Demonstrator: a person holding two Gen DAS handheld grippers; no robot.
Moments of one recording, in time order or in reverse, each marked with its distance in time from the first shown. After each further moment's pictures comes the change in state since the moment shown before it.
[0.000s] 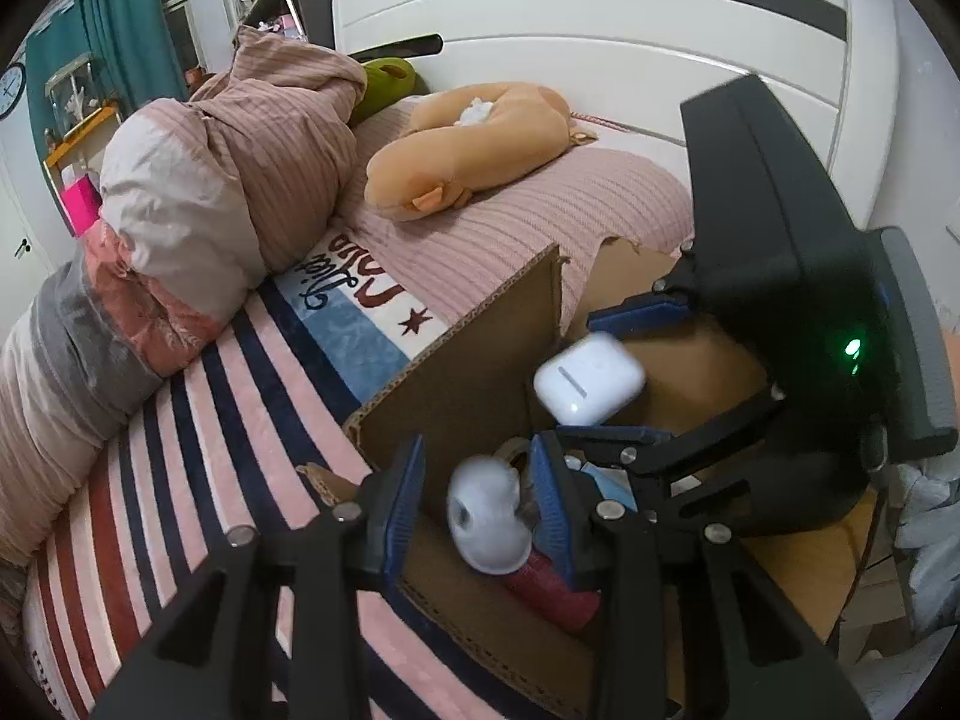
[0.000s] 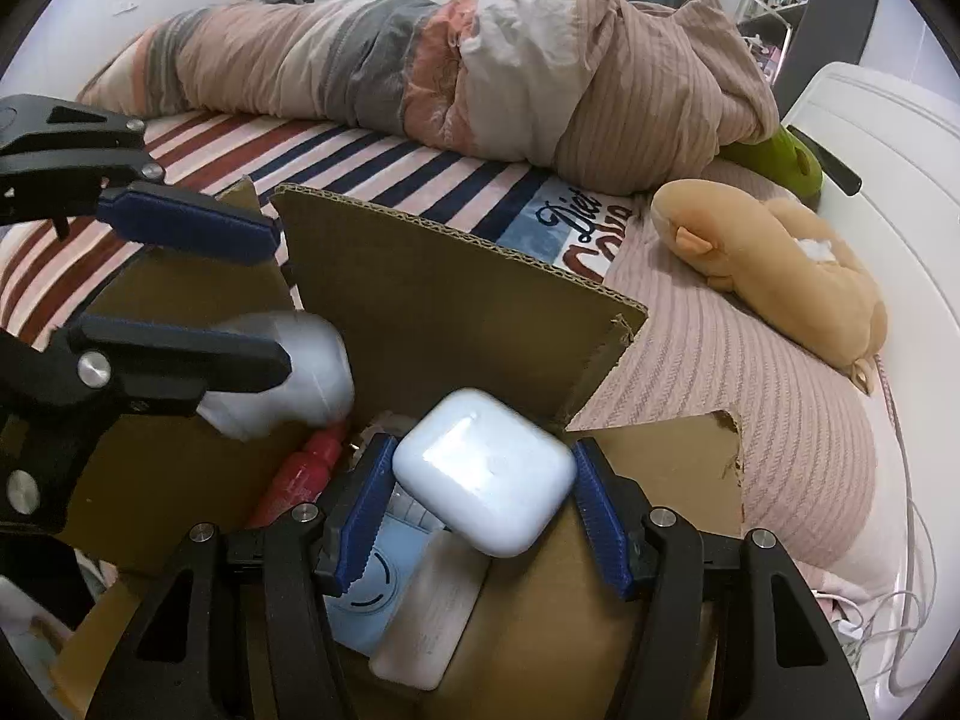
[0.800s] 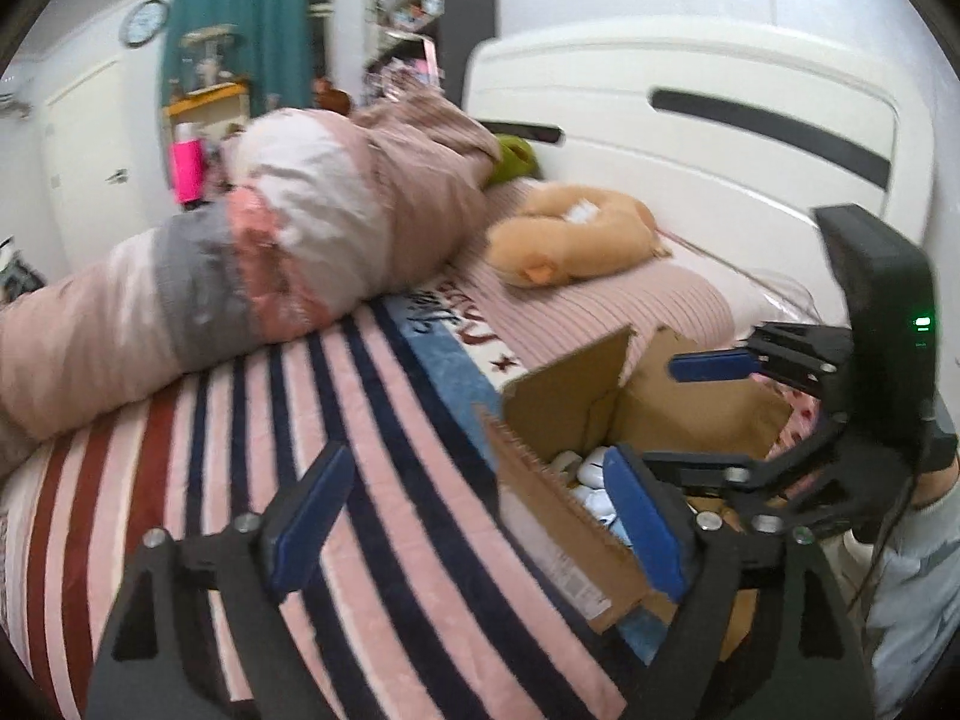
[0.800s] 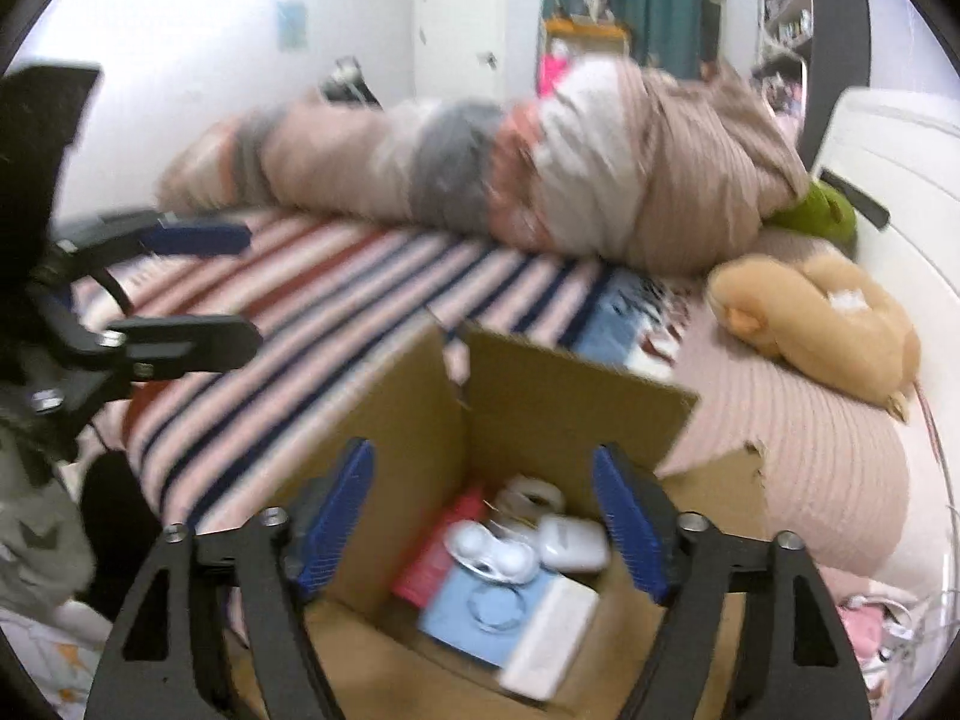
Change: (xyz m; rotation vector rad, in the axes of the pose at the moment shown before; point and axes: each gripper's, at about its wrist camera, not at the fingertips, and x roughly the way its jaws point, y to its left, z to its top) left arm -0.115 0.042 -0.060 -0.296 -0.220 0.138; right arm -0.082 0.028 0.002 0.034 -0.260 0.214
